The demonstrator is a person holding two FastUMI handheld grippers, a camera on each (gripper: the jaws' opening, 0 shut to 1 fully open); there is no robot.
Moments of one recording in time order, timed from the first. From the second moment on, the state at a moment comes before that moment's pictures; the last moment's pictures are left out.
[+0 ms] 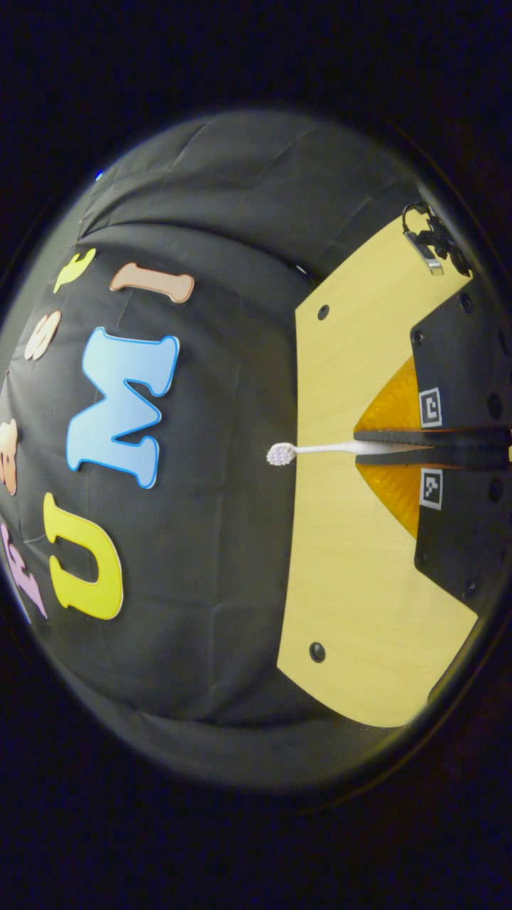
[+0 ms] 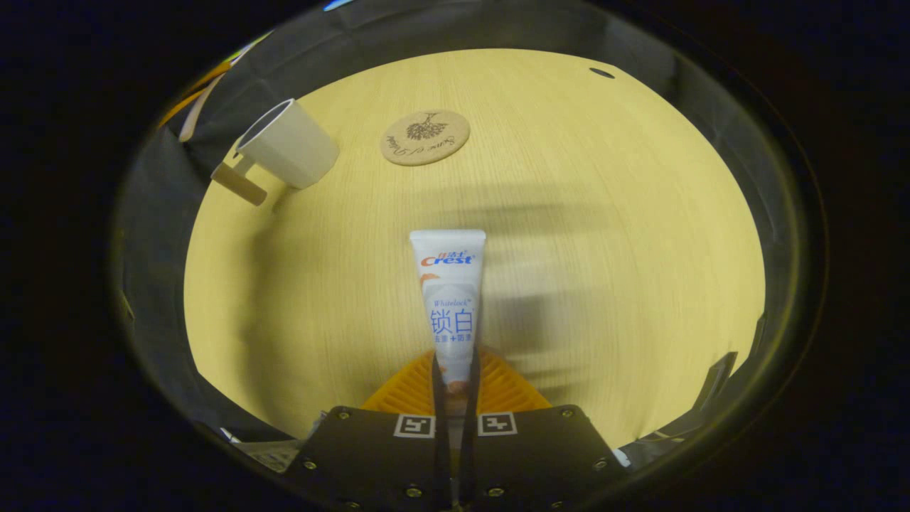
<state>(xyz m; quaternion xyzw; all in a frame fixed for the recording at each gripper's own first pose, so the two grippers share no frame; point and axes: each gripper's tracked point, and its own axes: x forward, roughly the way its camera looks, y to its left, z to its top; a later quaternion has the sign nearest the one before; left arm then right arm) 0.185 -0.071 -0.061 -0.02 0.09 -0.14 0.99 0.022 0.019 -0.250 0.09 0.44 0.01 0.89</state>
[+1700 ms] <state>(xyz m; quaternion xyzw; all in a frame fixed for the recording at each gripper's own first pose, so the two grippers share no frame) 0.207 -0.035 -0.166 0.01 0.12 -0.09 0.99 0.023 0.021 -0.249 0.07 0.44 -0.01 0.90</state>
